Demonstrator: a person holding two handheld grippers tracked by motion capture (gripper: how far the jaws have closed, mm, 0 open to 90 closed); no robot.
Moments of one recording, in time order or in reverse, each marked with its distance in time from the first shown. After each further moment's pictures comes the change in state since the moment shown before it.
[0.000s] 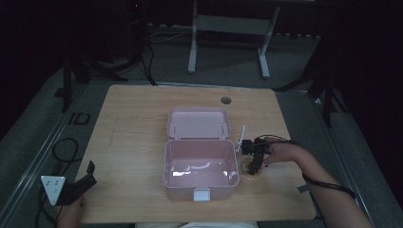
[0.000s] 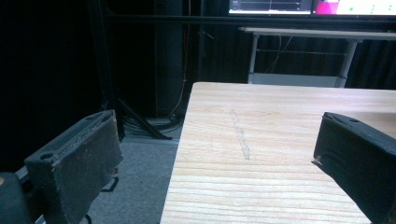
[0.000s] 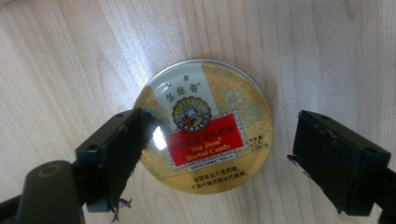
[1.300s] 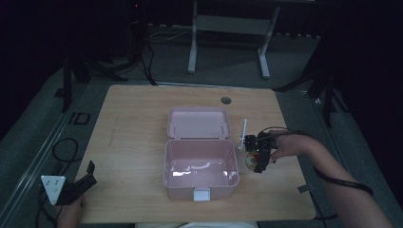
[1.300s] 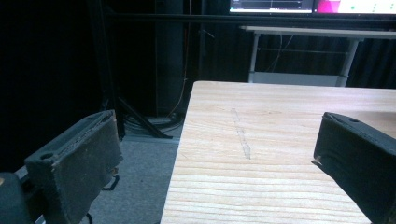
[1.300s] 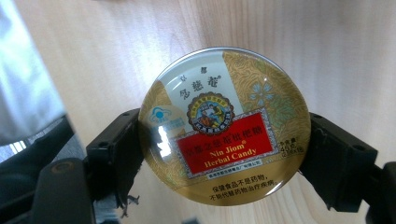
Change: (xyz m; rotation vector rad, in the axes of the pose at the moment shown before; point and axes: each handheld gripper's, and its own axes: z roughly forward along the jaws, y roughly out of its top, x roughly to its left) left arm 0.000 0.000 0.001 0.004 0.004 -0.004; right arm 0.029 0.002 -0.073 0.055 0.001 -0.073
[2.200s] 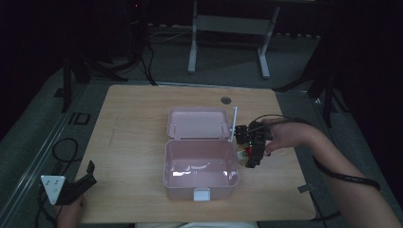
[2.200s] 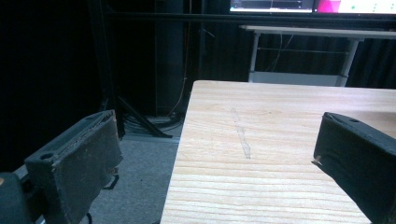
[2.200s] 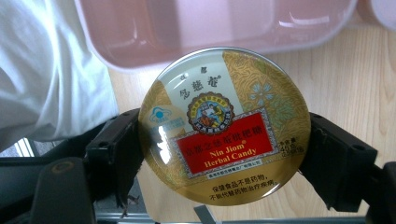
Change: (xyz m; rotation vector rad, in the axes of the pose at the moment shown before) left arm 0.000 0.000 0.000 0.005 -0.001 -0.004; right arm 0.034 0.034 -0.071 -0.041 -0.011 -0.080
